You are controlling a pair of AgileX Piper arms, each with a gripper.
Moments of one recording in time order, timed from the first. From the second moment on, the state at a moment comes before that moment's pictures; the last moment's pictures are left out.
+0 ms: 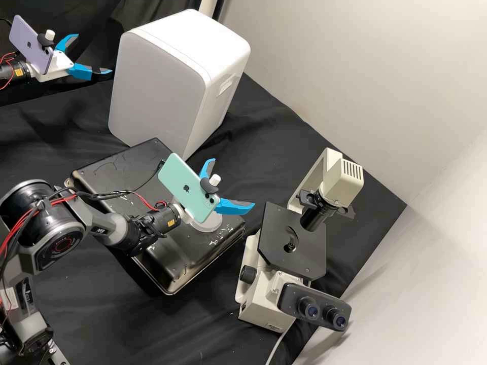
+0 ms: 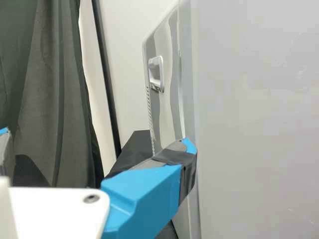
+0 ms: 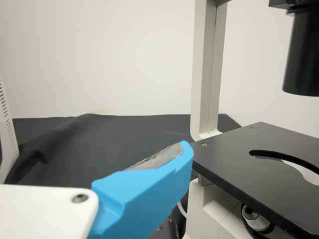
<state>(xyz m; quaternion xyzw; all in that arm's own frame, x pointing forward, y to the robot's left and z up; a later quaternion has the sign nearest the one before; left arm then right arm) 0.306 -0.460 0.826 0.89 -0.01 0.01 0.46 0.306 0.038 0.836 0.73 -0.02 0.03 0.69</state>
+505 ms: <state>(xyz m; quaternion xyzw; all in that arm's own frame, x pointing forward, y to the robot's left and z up) 0.299 -0.456 0.821 0.89 0.00 0.00 0.46 0.306 0.038 0.836 0.73 -0.02 0.03 0.69</state>
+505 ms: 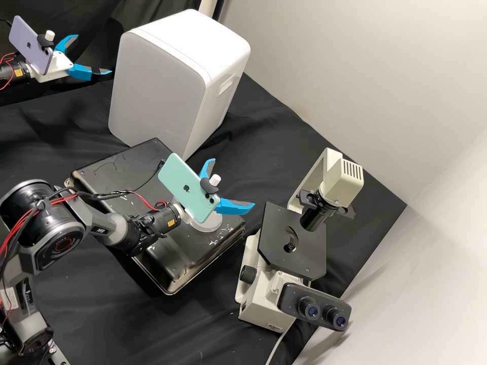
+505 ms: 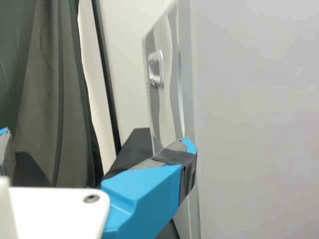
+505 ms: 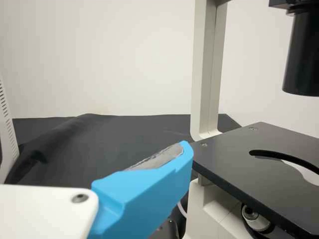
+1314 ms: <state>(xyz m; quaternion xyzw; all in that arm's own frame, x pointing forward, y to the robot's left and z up) 0.174 -0.469 0.770 0.87 0.01 -0.09 0.48 0.306 0.038 0.836 0.73 -0.02 0.03 0.69</state>
